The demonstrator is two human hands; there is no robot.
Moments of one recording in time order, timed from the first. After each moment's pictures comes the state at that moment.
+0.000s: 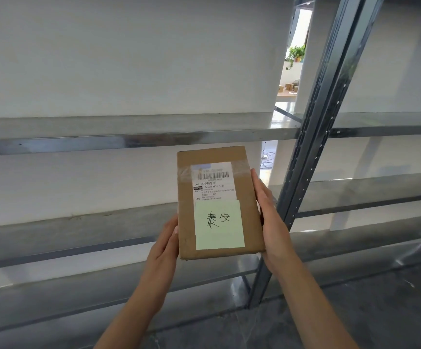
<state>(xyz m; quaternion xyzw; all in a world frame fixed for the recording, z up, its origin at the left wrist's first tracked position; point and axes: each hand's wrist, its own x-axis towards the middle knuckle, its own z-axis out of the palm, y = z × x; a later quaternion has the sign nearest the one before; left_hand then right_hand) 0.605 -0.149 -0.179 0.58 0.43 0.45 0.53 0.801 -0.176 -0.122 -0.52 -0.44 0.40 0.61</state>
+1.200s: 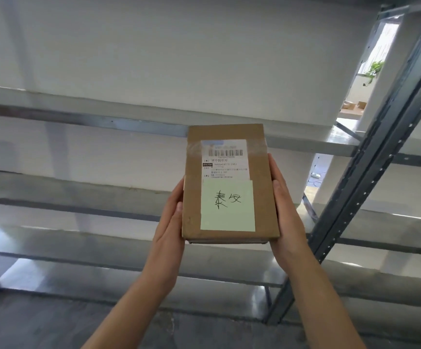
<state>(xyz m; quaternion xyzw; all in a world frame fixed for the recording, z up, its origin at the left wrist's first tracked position) 0.573 -0.214 -0.137 0.51 0.36 0.62 0.48 0.760 -0.201 -0.087 -0.39 -0.56 0.44 0.59</state>
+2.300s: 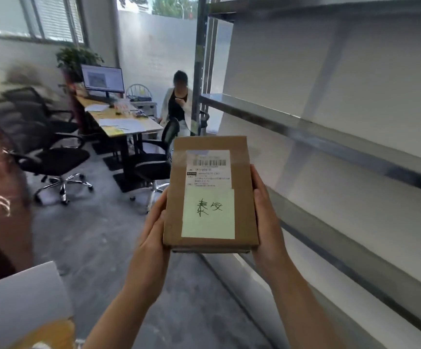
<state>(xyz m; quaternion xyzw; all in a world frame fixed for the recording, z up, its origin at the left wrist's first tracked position) 0.111 -0.420 -0.147 0.26 0.54 0.78 0.19 0.218 -0.271 -0.104 -0.12 -0.63 0.68 0.36</state>
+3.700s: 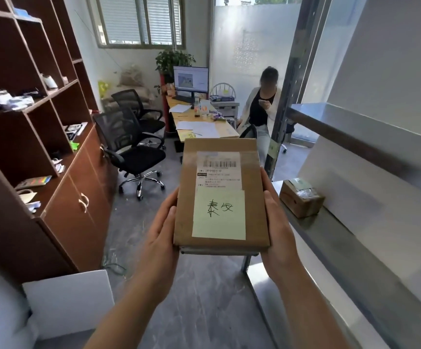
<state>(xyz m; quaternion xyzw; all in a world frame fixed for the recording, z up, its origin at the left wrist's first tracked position) -0.148 -0.266 -0.132 0.10 0.58 0.80 0.08 -0.108 -0.084 -0.128 -0.01 -0.61 0.76 0.22</state>
